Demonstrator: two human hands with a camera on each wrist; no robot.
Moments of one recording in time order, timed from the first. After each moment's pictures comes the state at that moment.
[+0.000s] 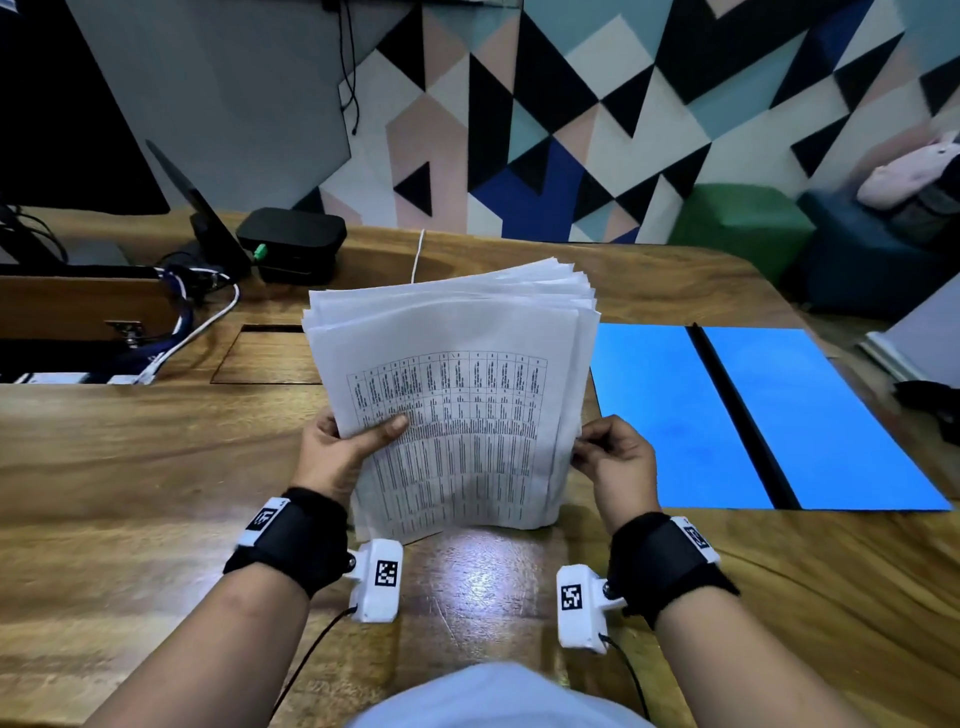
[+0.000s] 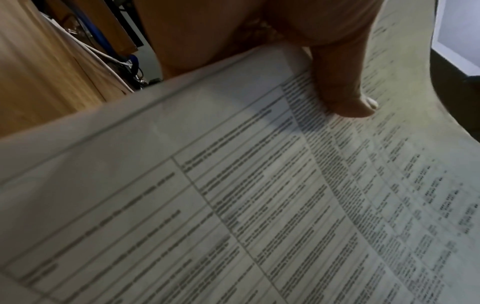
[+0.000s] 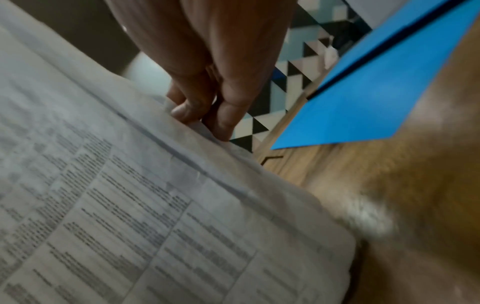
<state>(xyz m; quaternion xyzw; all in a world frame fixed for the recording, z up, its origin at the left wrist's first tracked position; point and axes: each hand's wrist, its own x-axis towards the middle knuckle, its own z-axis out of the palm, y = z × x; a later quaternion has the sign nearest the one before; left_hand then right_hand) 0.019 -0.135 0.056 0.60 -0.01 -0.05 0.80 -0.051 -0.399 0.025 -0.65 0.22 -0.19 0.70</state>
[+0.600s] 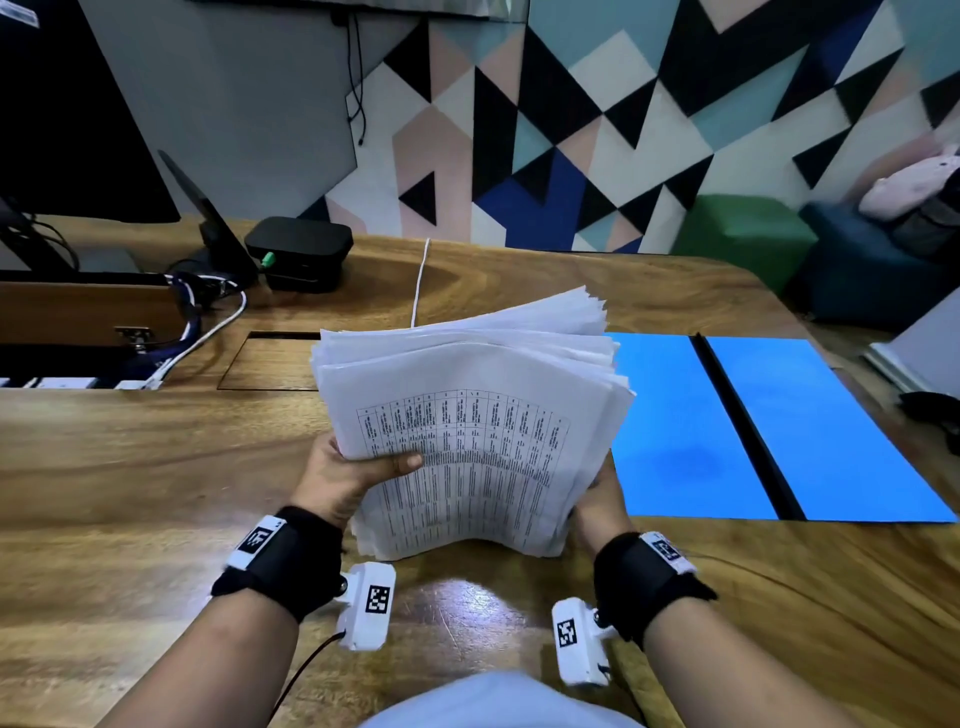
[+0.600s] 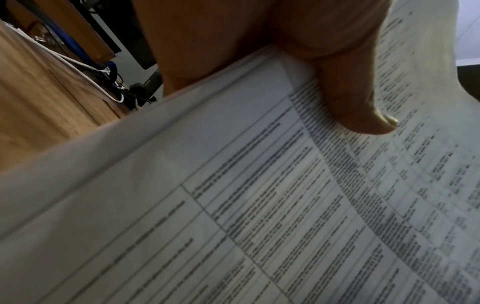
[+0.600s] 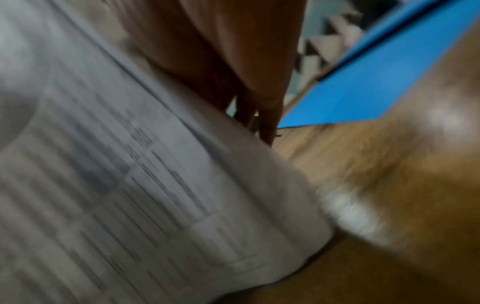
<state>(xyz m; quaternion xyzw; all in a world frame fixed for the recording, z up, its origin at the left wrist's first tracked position) 0.008 -0.126 0.060 0.61 -0.10 -0.09 0.78 -0.061 -0.362 0.042 -0.63 0.26 -0.11 0.72</state>
